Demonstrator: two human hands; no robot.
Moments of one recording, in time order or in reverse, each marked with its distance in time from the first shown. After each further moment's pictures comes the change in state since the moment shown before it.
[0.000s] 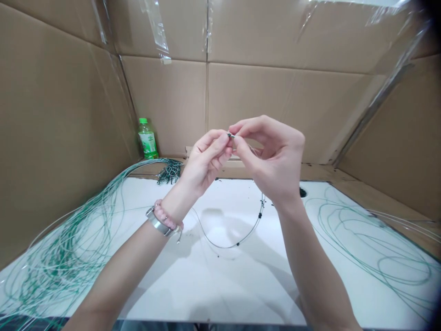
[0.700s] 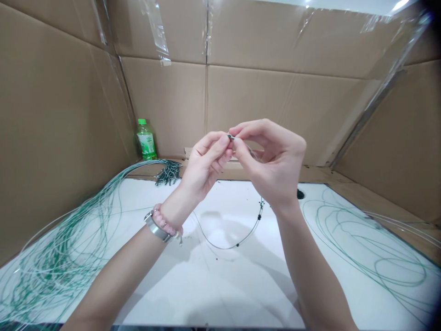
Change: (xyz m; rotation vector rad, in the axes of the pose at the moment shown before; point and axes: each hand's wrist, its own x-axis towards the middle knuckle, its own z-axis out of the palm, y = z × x) left_hand -0.003 0.000 0.009 -0.007 0.037 0.033; right_hand 0.000 -0.004 0.001 -0.012 0.039 -0.018
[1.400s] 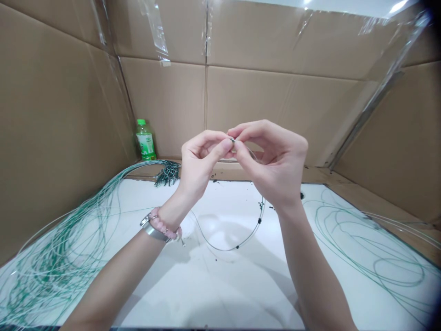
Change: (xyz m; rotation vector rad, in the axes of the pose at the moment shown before) left_hand 0.000 -0.002 -0.005 0.264 -0.027 0.300; right_hand 0.002 -0.007 -0.006 -0.031 -0.104 0.067
